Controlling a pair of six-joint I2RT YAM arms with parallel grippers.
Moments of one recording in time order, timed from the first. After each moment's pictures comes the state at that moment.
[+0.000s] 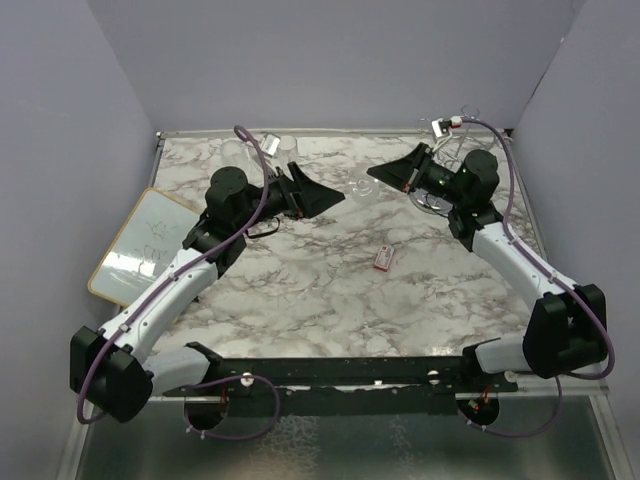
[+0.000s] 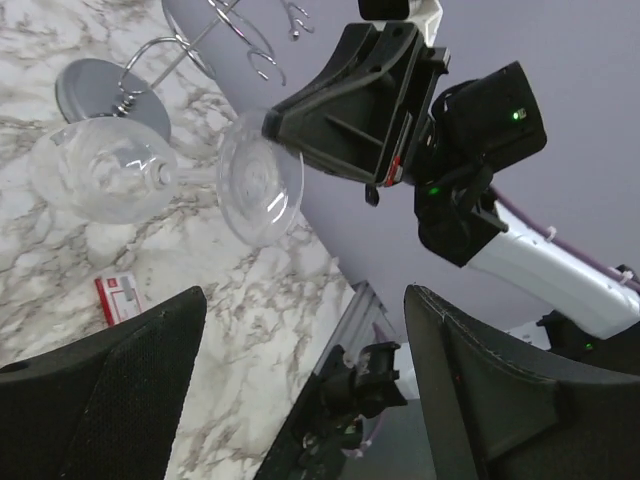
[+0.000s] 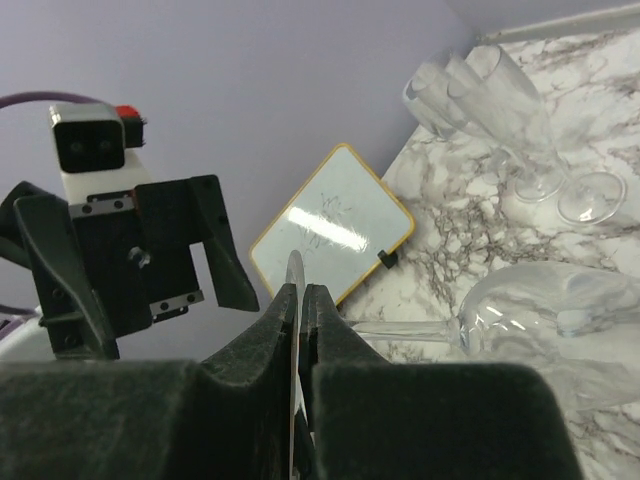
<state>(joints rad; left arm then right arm) -0.51 1.14 0.99 0.15 0.52 -0.84 0.26 1.38 1.00 0.51 -0.75 0.92</state>
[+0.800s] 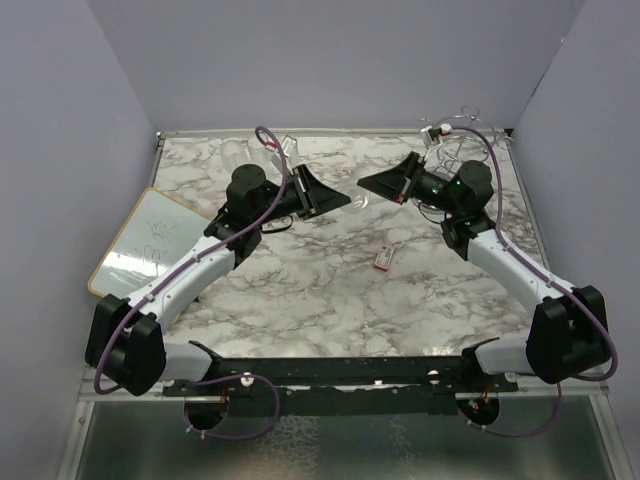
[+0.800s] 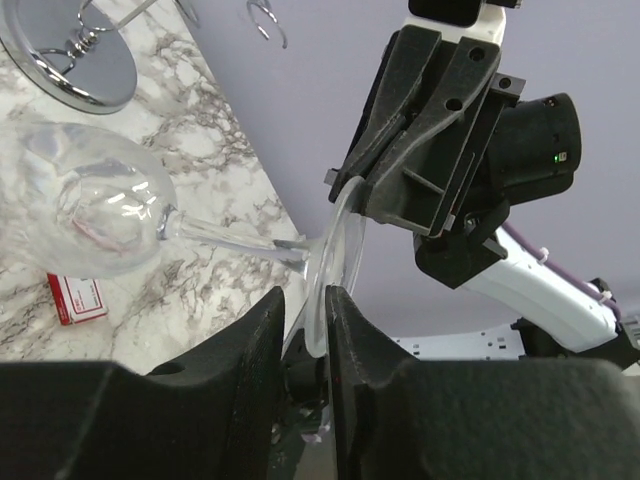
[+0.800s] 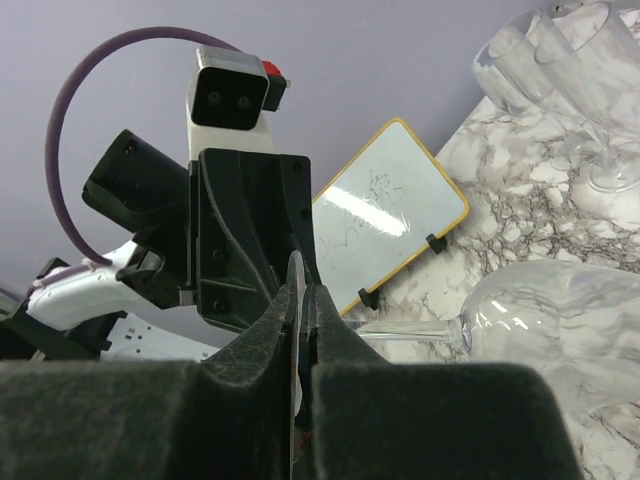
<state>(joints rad) -0.52 1.31 0.97 0.30 0.59 -1.01 0.33 1.35 0.91 0.64 -0.79 1.00</state>
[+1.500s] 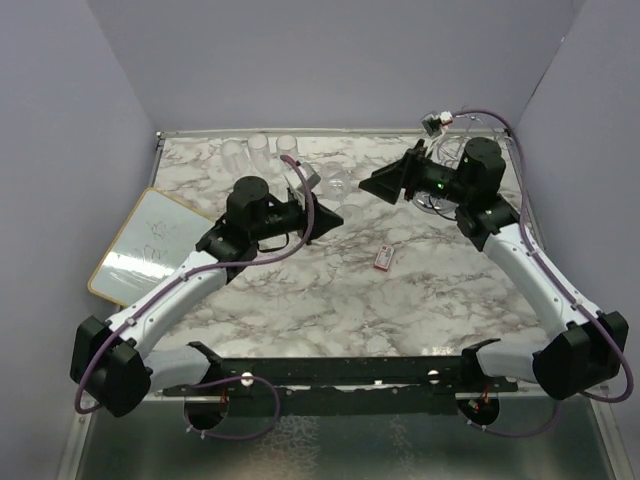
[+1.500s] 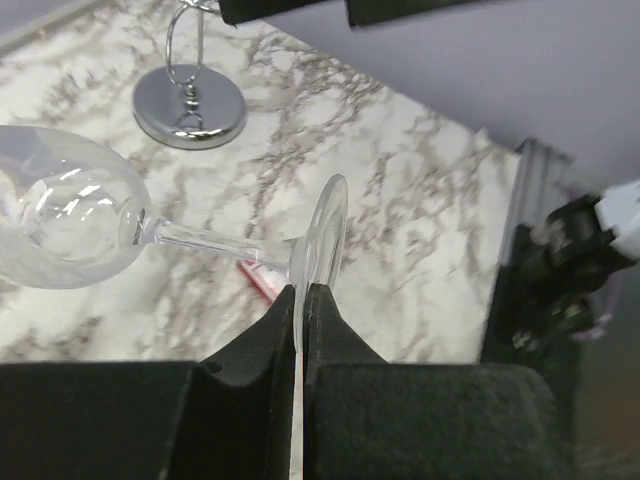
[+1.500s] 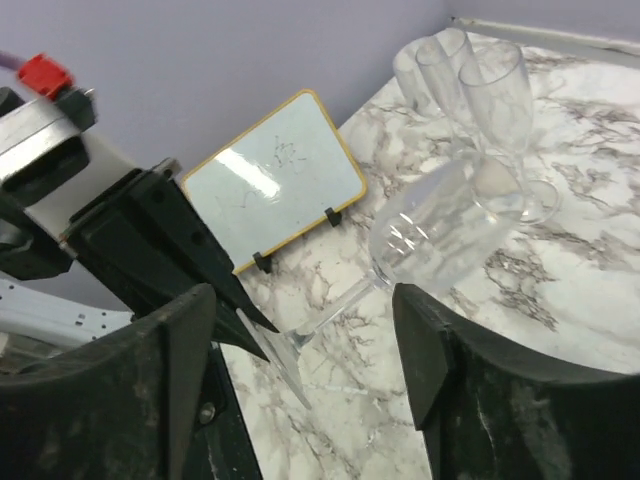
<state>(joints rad) -0.58 1.22 0.95 0.13 0.60 -0.30 0.34 1.29 1.12 0.14 -0.78 0.55</state>
